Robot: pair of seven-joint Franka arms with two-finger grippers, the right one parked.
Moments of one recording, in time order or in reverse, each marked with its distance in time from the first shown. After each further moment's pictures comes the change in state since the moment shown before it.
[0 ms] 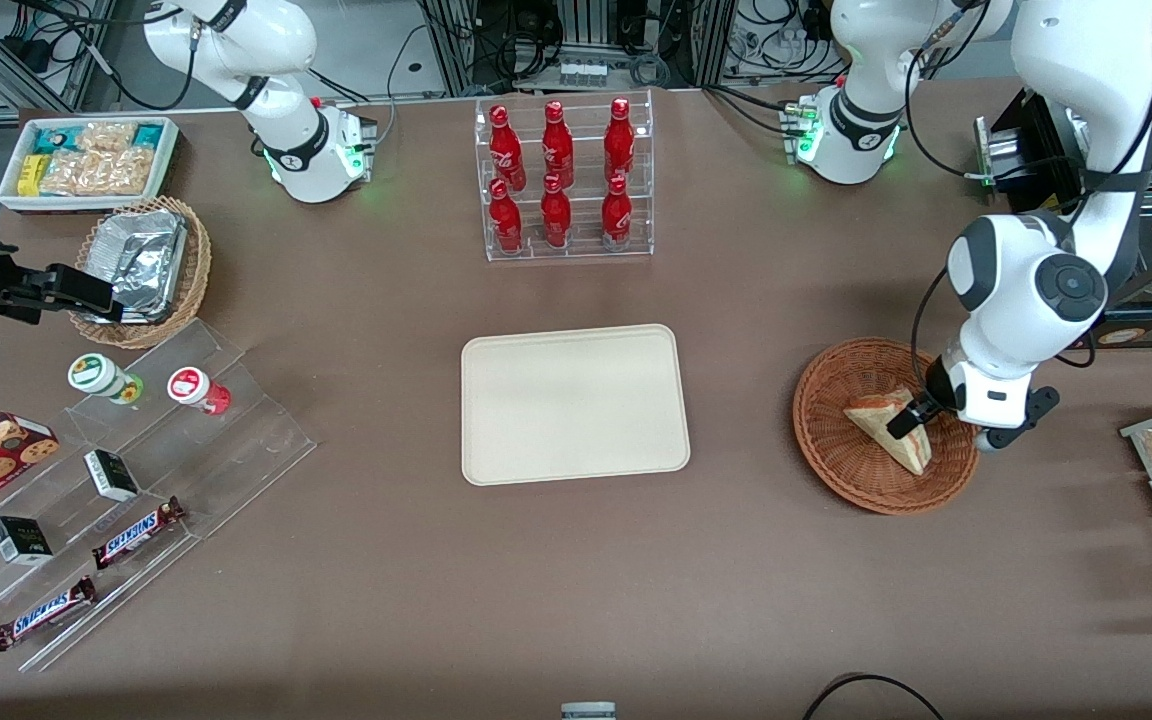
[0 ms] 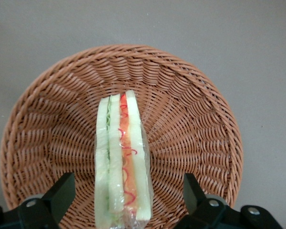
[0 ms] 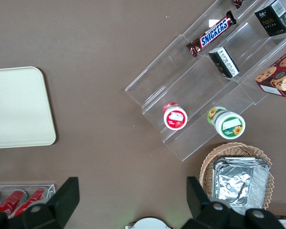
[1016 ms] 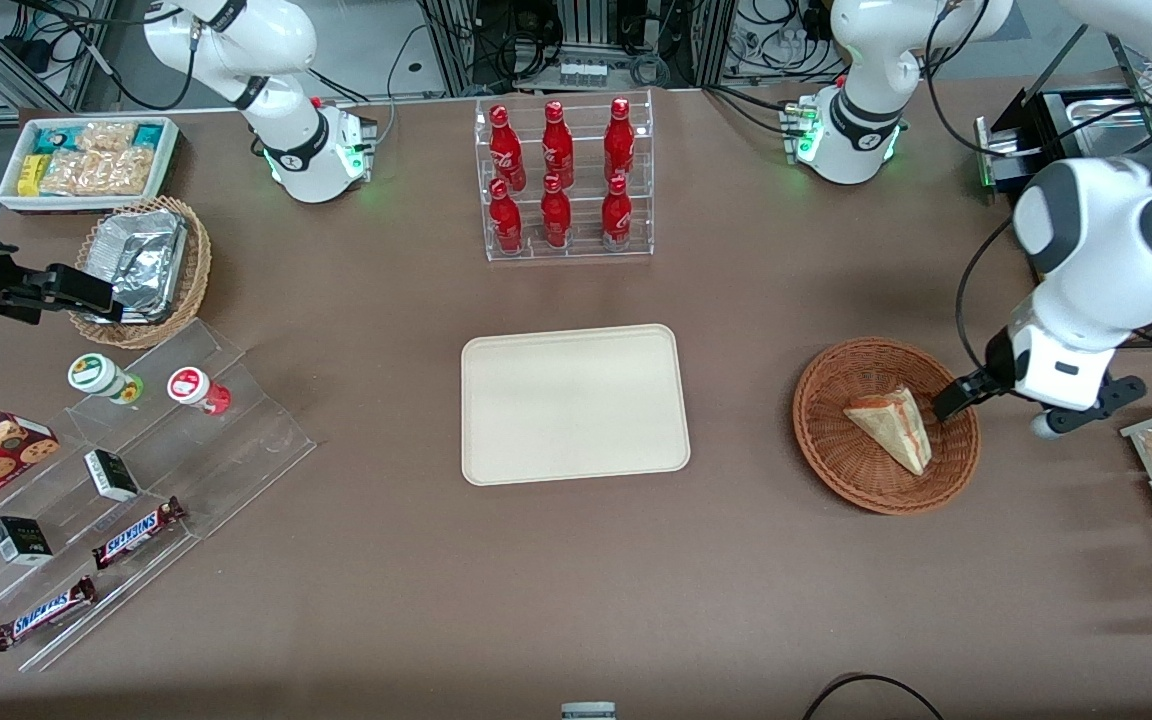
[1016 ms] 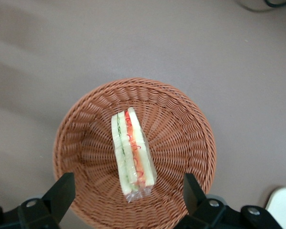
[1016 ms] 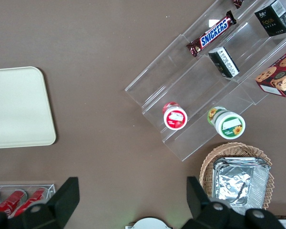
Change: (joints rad) arm 0.005 -0.133 0.023 0.104 0.000 -0.218 0.152
